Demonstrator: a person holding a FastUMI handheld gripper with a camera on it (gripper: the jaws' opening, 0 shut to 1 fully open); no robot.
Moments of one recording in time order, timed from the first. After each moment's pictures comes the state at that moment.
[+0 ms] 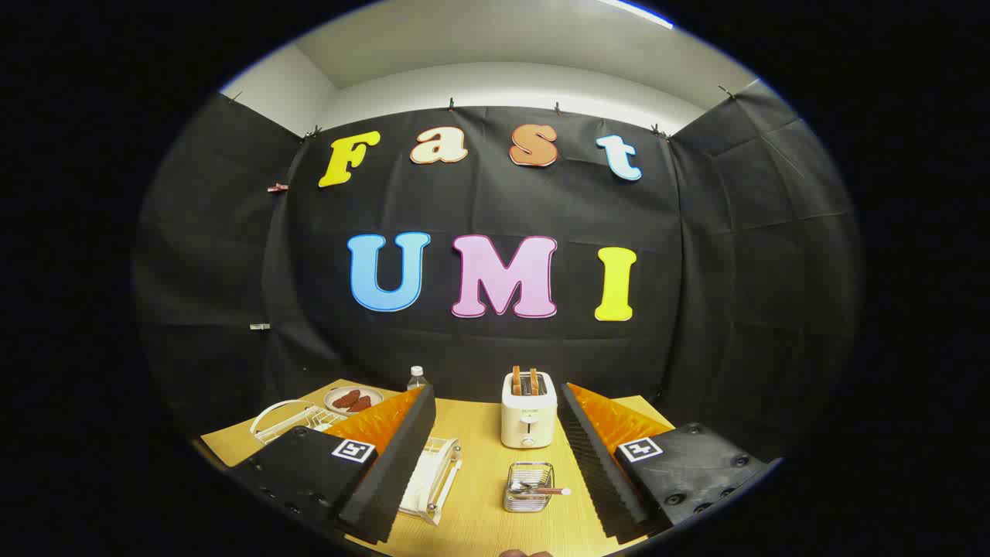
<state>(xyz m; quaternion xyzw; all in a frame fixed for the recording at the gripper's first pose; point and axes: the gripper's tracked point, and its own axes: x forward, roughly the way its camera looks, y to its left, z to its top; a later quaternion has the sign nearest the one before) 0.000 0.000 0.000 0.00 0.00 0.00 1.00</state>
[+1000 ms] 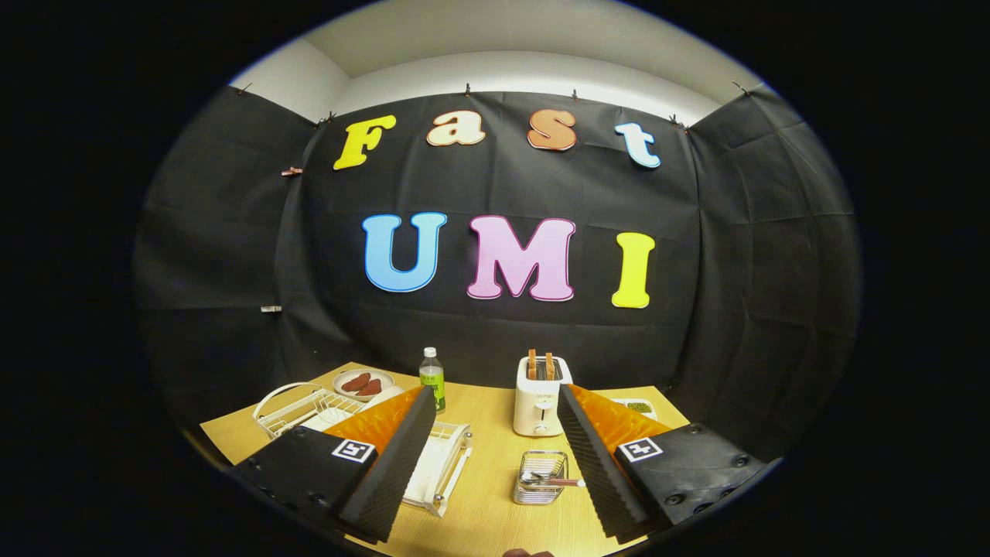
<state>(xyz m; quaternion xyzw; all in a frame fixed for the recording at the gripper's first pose) 0.010 0.025 -0.029 -0.01 0.03 0.03 1.00</state>
